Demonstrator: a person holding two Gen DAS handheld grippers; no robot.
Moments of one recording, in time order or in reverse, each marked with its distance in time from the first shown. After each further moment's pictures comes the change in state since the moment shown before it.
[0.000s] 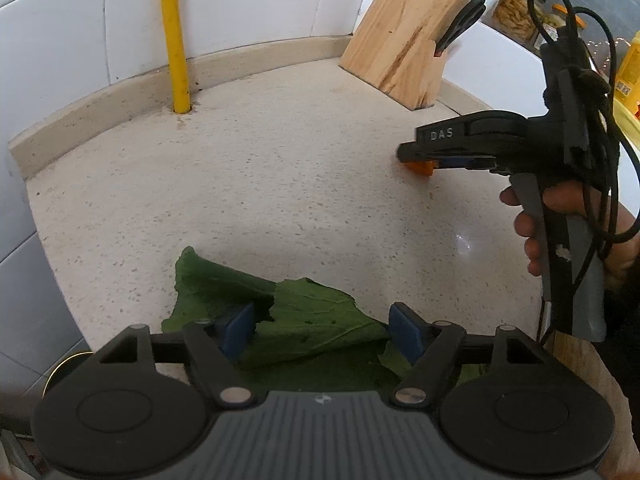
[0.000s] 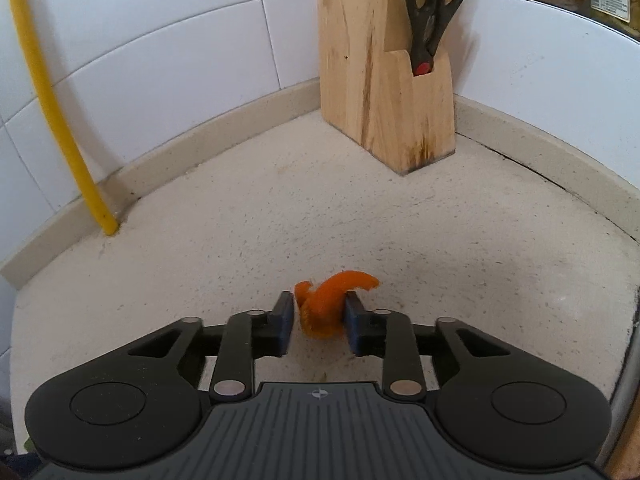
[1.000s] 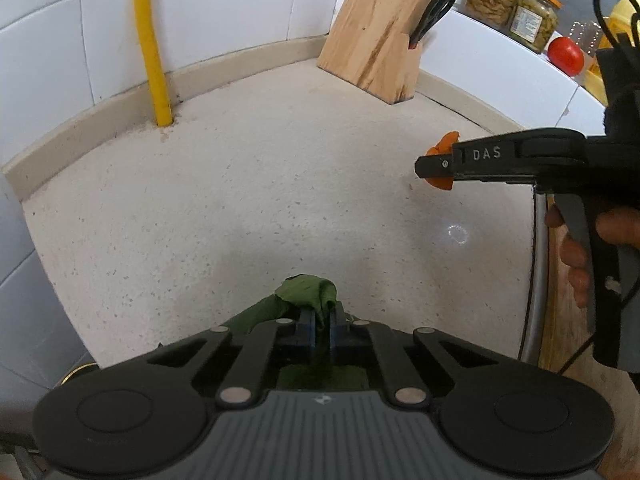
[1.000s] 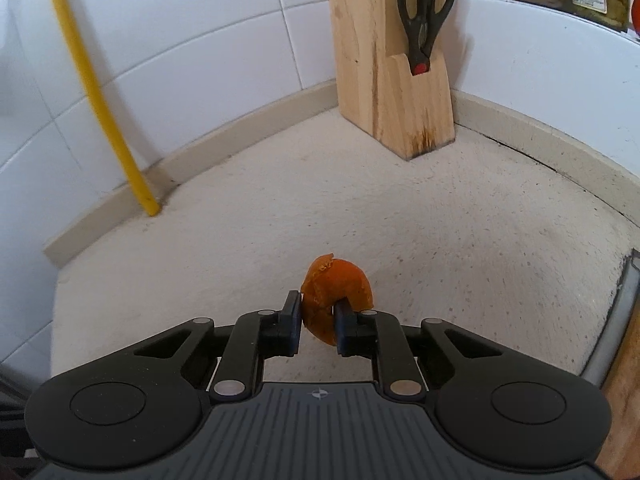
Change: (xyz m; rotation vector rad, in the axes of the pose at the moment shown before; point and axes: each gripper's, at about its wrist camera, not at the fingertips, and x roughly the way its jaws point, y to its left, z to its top) left arm -0.011 -0.017 0.000 0.074 0.000 0.006; right arm -0.058 -0.001 -0.021 0.015 0.005 0.078
